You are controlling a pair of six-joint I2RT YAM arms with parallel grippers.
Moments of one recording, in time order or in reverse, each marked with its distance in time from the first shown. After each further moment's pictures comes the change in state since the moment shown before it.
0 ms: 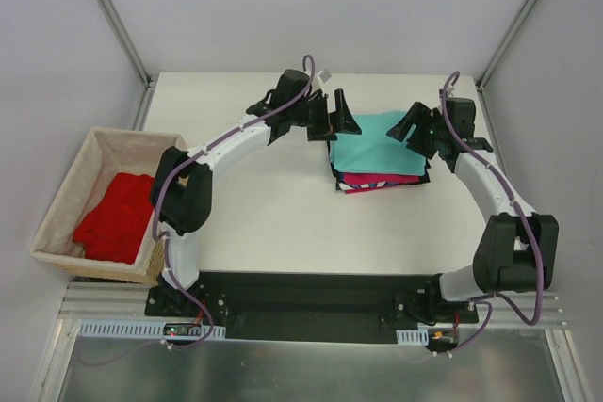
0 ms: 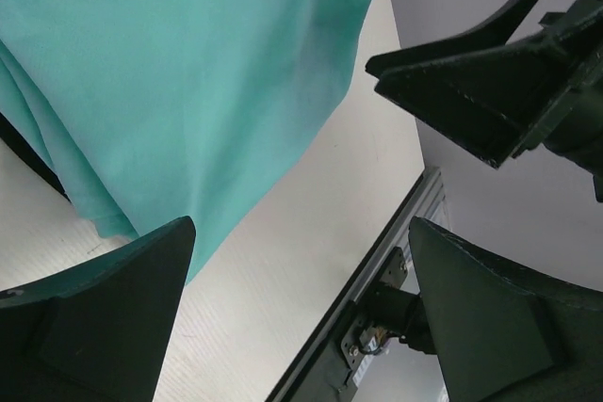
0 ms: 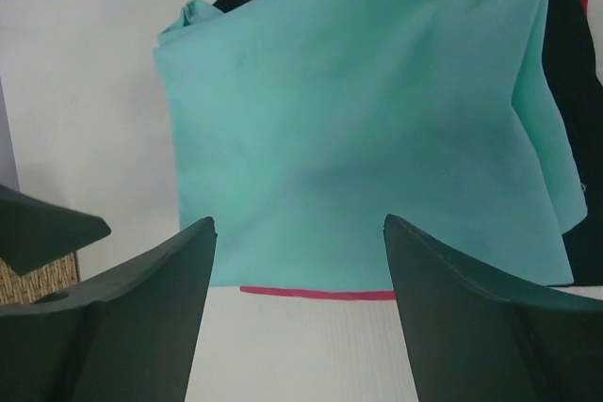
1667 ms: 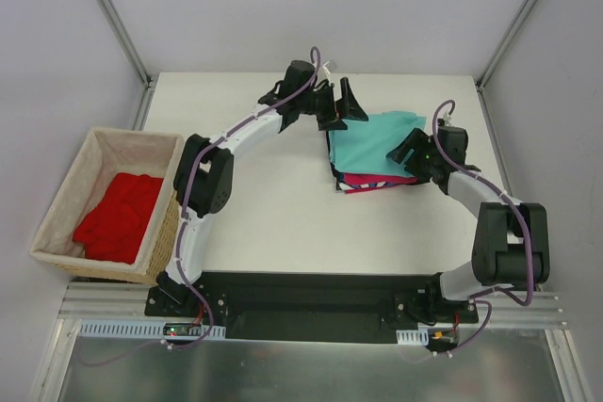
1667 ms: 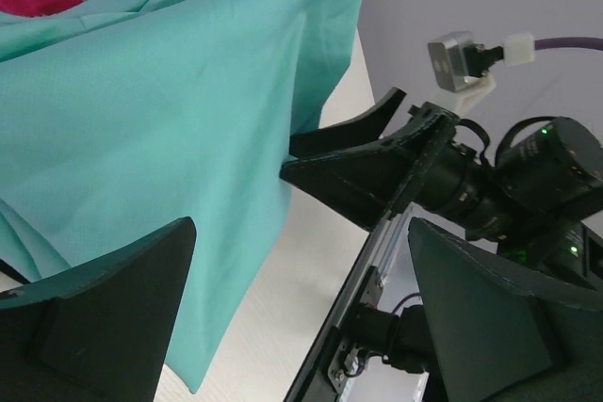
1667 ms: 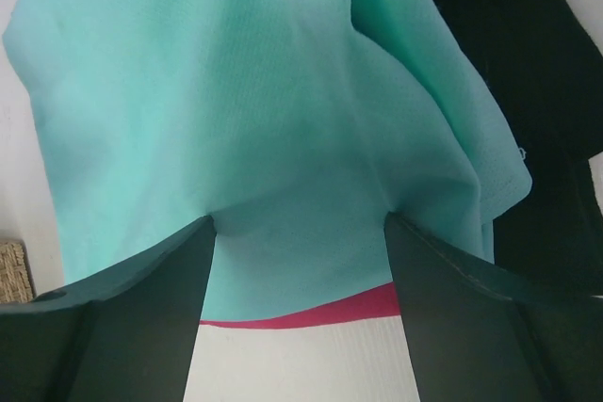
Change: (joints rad) left arm 0.040 0.248 0.245 0.056 0.125 -0.072; right arm -0.032 0.022 -0.299 0.285 0.020 0.050
